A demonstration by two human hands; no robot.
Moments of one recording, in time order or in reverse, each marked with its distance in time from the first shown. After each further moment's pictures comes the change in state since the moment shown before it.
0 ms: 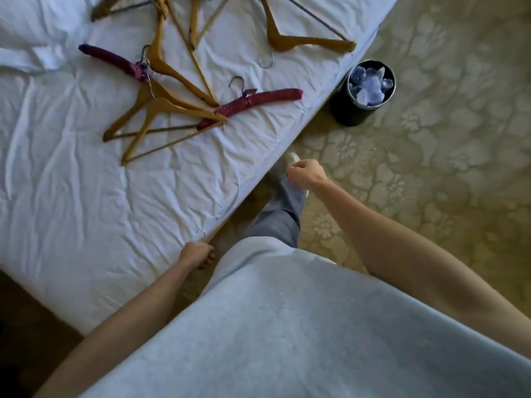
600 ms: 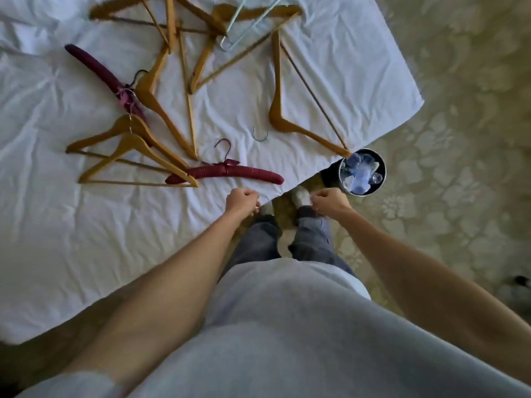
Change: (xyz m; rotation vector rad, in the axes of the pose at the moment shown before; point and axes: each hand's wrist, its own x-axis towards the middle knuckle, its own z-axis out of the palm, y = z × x) left_hand 0.002 0.450 0.052 -0.369 0.043 0.200; right_hand 0.209 -0.141 -0.221 -0.455 -0.113 0.025
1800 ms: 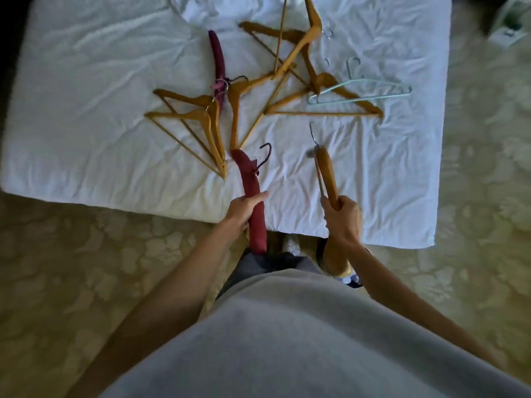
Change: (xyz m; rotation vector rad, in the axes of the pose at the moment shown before) left_hand -0.085 0.054 0.015 -1.021 0.206 -0.163; right_hand -0.016 -0.110 -0.098 -0.224 0.159 -0.527
